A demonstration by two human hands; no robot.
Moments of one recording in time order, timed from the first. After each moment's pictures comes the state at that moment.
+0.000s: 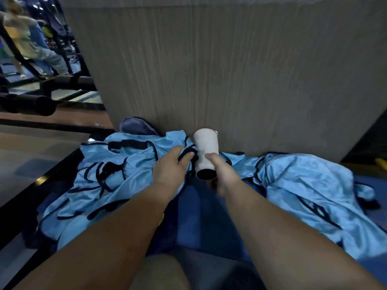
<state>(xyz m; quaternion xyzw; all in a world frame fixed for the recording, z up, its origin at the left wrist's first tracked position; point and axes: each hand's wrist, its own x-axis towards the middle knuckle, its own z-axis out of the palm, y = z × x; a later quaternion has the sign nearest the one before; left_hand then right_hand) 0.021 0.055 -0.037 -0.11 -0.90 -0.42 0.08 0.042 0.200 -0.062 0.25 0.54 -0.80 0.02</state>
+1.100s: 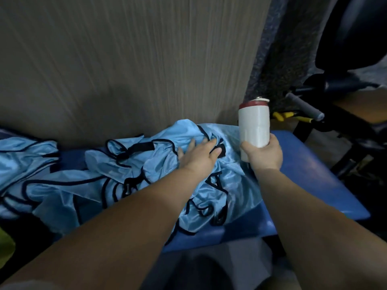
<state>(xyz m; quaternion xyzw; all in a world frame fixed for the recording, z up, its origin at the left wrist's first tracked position) 0.111 0.375 -0.077 -0.38 -0.90 -0.19 -0.12 0.208 0.515 -0.089 0.47 0.68 -0.44 -0.34</state>
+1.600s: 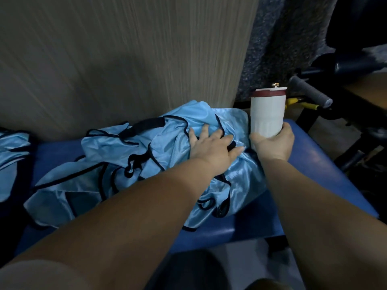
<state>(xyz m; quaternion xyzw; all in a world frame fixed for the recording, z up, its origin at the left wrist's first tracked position) 0.128 0.445 -0.092 -0.43 -0.90 -0.04 -0.06 0.205 0.583 -0.119 0.47 0.68 -0.41 -0.38</state>
